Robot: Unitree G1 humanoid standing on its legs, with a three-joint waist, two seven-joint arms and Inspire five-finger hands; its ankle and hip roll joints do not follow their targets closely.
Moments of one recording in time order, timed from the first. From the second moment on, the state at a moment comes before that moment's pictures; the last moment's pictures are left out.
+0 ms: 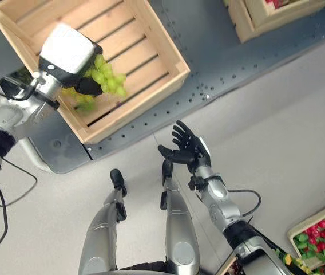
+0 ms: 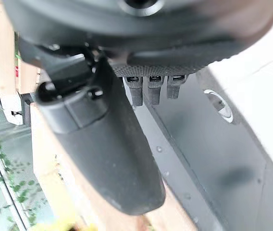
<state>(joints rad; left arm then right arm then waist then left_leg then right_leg) -1.08 0.85 -0.75 0.79 0.50 -0.25 0.71 -0.29 -0.41 0.44 0.38 0.79 -0.26 -0.02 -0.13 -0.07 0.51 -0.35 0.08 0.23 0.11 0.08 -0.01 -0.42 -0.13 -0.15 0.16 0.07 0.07</state>
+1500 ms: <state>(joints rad) -0.70 0.59 -0.46 0.32 -0.33 -0.27 0.06 -0.40 -0.33 0.41 0.17 0.75 -0.11 0.02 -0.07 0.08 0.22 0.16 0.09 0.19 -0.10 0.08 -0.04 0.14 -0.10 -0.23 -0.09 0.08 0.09</state>
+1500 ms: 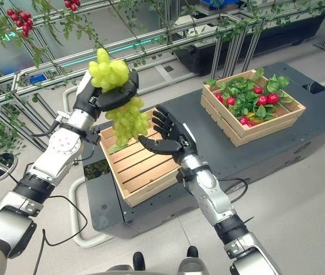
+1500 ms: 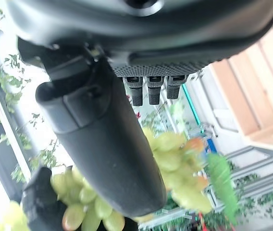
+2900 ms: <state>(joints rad) -0.70 0.52 -0.50 0.38 -0.37 -0.23 -0.02 -0.43 -0.30 0.49 0.19 0.94 -0.03 0.02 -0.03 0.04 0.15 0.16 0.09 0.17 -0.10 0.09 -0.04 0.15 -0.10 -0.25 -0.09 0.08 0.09</state>
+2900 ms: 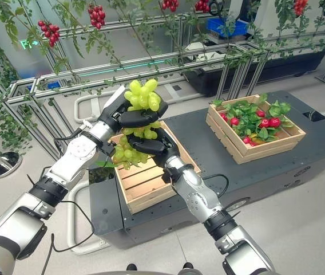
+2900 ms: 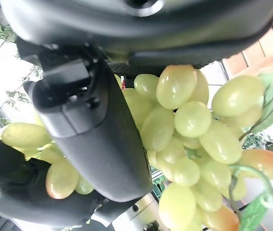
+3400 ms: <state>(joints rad) -0.67 0.51 -0.38 0.55 -0.39 -0.23 0.08 -0.41 -0.33 0.49 0.20 0.90 -0.03 0.02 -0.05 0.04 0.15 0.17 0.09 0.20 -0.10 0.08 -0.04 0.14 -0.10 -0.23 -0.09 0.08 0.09</state>
